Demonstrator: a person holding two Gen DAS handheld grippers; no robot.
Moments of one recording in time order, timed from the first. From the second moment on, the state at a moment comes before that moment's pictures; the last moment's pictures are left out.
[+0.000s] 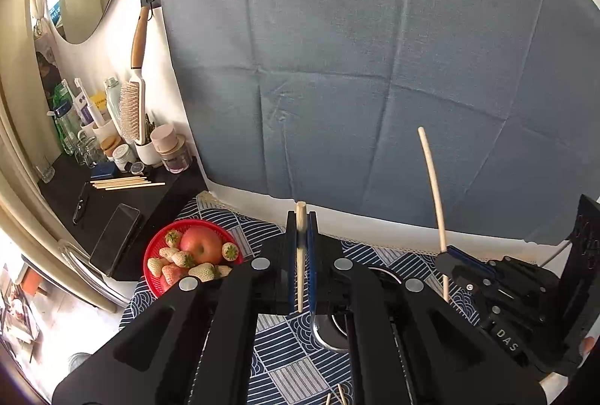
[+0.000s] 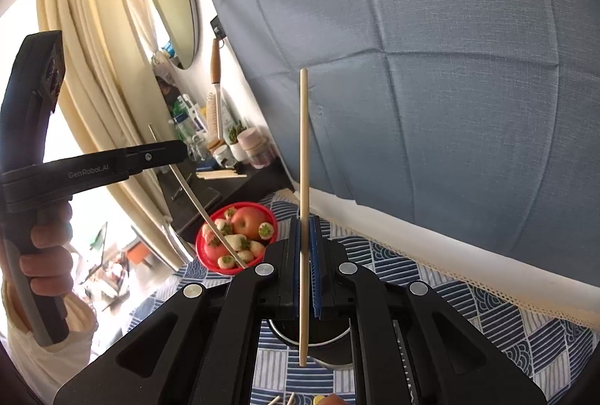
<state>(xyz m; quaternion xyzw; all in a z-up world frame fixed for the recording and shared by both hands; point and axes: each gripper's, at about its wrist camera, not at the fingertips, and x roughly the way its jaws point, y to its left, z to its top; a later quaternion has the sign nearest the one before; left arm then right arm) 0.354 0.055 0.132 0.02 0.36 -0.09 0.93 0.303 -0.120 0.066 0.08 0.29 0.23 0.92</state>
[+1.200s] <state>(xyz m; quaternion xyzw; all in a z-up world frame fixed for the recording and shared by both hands) 0.357 0.000 0.081 0.04 0.43 -0.13 0.89 0.347 -0.128 -0.025 0.15 0.32 0.26 0.90</state>
